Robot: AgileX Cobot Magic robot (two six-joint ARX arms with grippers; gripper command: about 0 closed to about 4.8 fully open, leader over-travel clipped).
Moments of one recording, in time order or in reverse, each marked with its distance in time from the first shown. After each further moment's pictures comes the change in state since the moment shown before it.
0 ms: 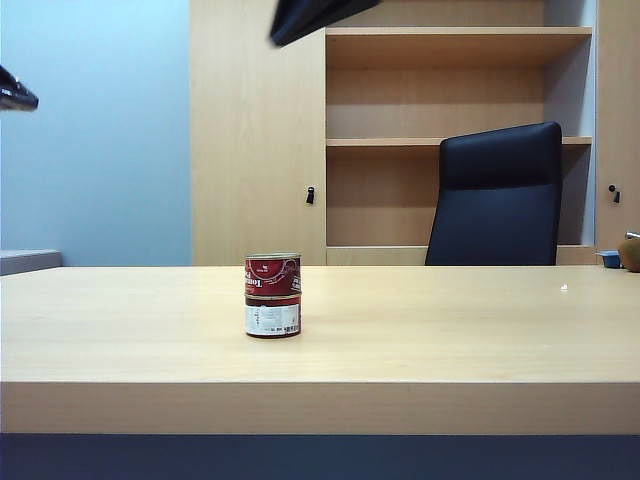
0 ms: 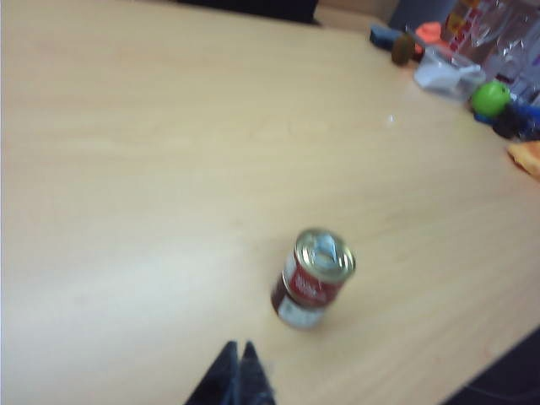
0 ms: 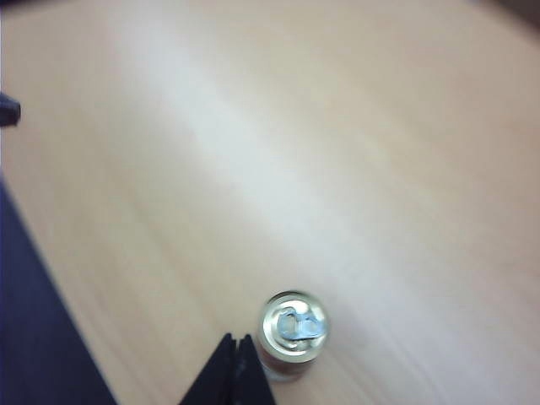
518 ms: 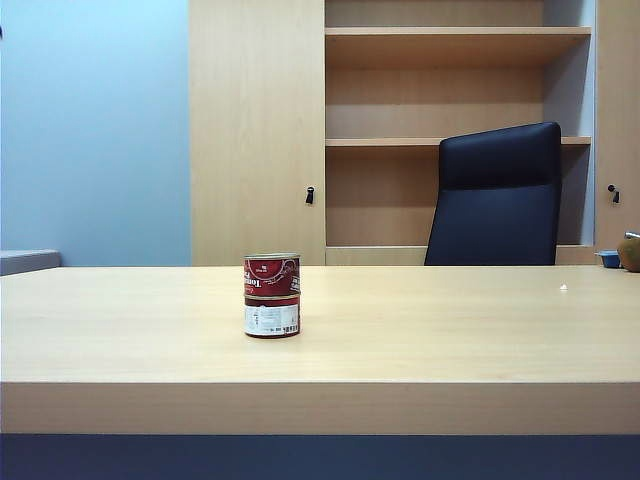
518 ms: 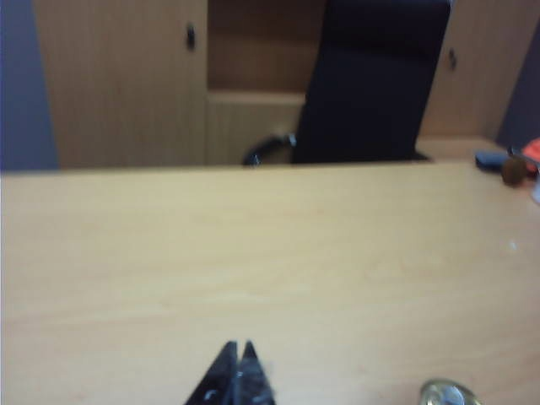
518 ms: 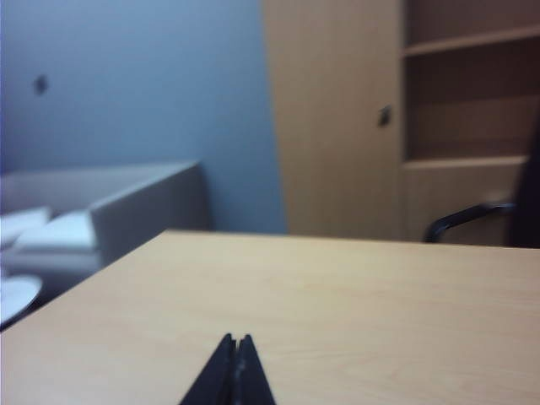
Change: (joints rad) left arm -0.001 -0.102 -0.044 0.286 -0.280 0.001; right arm -0.089 -0.717 -0.671 0.634 0.327 0.232
